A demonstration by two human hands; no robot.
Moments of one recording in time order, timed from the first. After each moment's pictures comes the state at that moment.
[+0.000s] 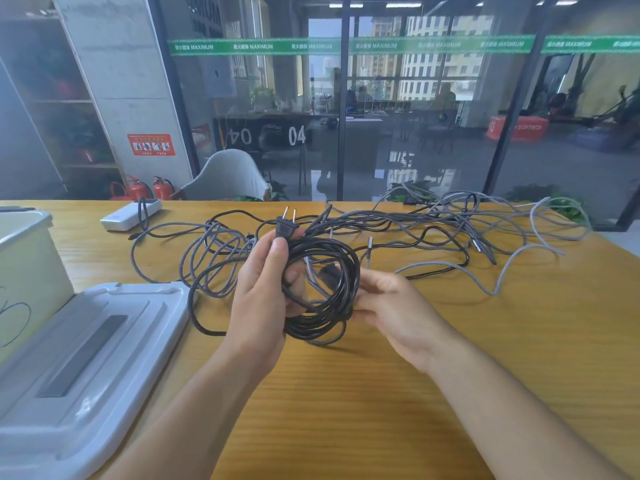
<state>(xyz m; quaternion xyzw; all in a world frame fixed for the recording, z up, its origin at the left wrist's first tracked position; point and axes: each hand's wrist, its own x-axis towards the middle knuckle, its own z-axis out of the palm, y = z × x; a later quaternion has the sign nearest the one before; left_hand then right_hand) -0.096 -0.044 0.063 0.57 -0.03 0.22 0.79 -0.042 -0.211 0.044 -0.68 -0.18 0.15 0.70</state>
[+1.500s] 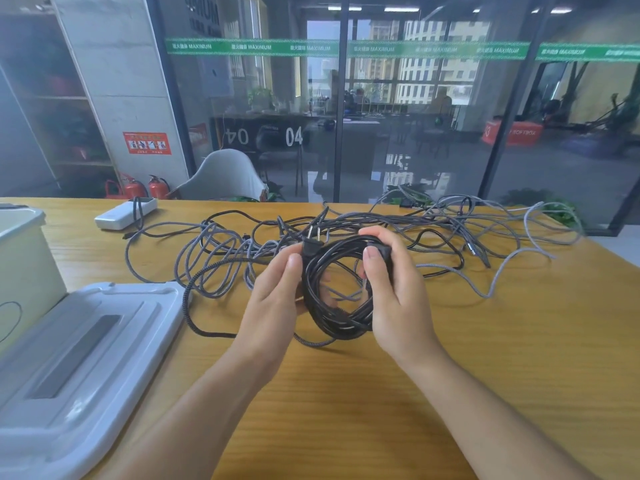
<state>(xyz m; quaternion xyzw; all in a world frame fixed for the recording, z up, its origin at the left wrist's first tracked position) -0.097 -0.051 0.052 0.64 -0.06 0.16 0.75 -0.053 -0.202 0.049 -0.70 -0.26 -0.22 0.63</state>
